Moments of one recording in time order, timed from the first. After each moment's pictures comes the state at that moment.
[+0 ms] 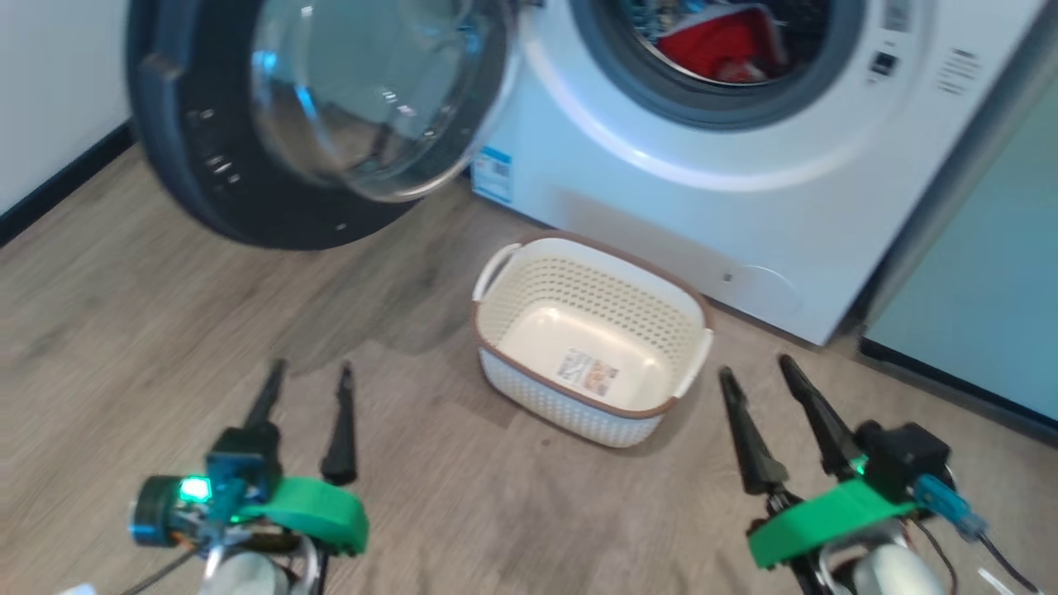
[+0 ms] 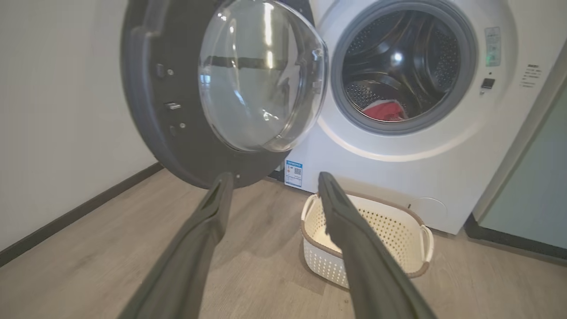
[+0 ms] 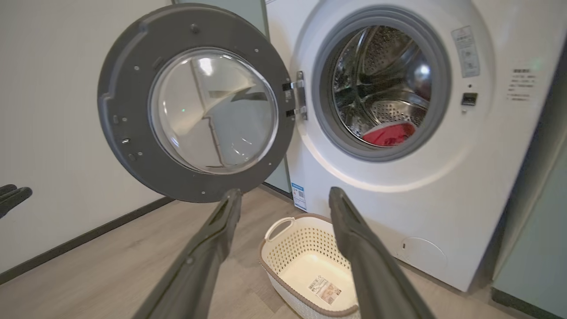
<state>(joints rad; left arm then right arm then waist) -0.04 0.05 -0.14 0.21 -0.09 0.07 -0.25 0.02 -0.05 0.11 0.18 0.25 0.13 -0.26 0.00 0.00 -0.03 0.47</state>
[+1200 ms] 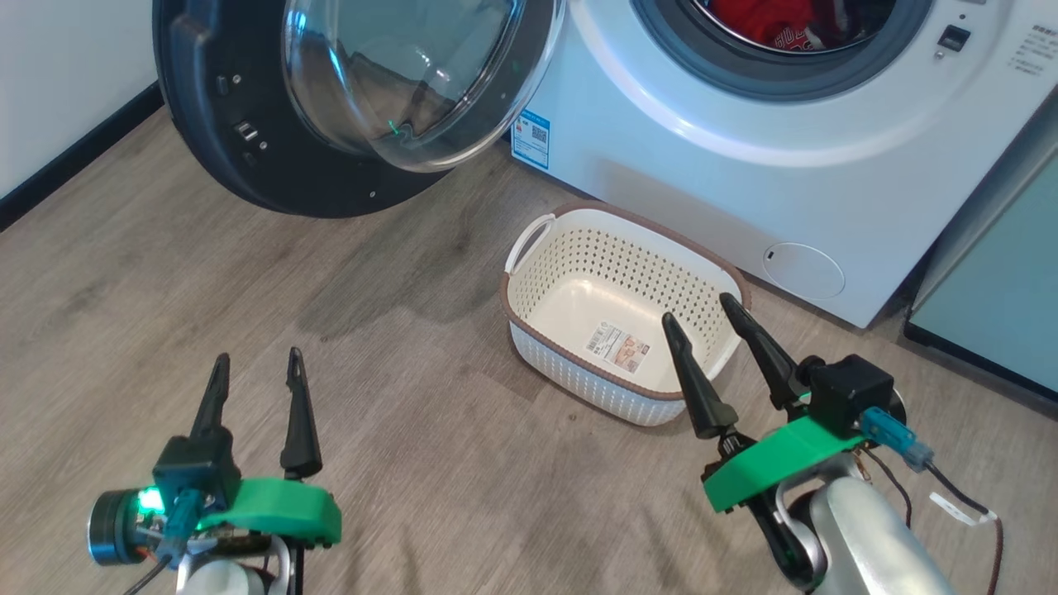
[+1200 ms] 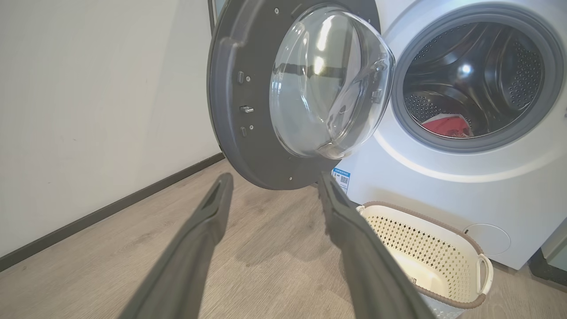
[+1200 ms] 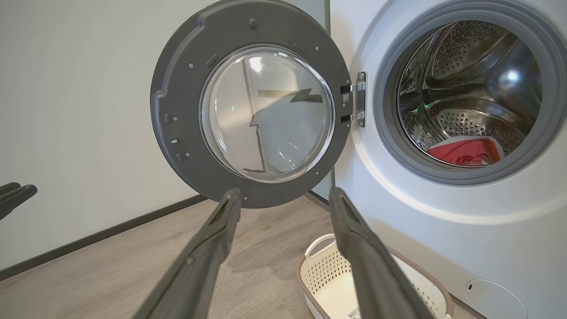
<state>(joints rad) 0.01 0.05 -0.06 0.09 -0.11 0.15 -0.25 -0.17 -0.05 0.24 0.26 0.25 0.13 -0.26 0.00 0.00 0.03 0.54</state>
